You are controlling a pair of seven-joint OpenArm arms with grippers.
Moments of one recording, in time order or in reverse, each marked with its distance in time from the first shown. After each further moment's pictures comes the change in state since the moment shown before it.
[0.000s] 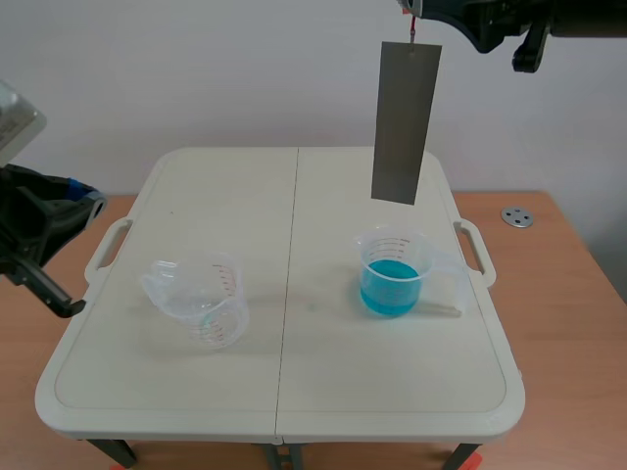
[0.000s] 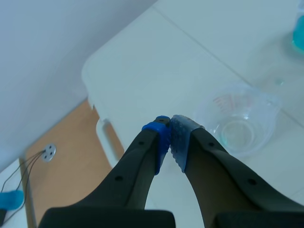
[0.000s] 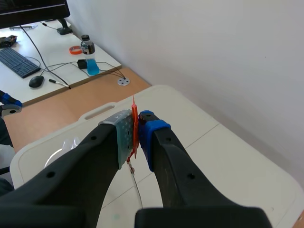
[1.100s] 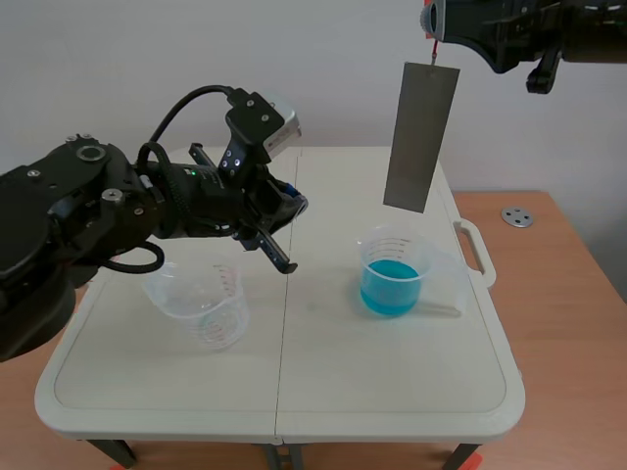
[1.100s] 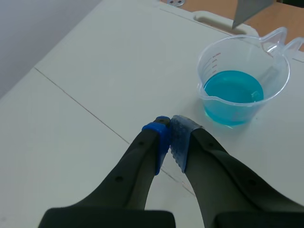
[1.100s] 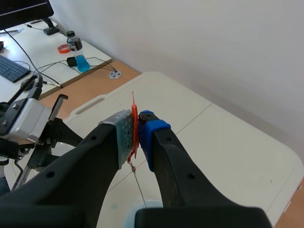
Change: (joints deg) left arm -38.7 14.4 32.3 -36.4 1.5 -4.5 0.9; right arm 0.0 0.0 2.4 -5.1 0.0 0.2 -0.1
